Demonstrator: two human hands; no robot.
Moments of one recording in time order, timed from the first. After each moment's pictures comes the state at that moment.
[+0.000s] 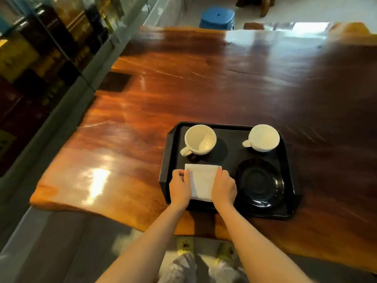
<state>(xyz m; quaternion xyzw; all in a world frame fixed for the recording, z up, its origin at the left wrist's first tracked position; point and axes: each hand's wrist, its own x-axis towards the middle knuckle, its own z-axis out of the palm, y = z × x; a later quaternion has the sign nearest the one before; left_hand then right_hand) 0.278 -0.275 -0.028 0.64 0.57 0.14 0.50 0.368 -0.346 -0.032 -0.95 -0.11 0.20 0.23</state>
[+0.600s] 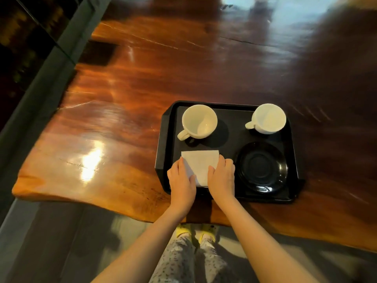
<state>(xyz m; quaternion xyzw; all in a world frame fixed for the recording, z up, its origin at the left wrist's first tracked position) 0.262 -0.297 -0.051 0.78 0.51 0.06 0.35 0.352 -0.354 -0.045 -0.94 -0.18 0.19 0.19</state>
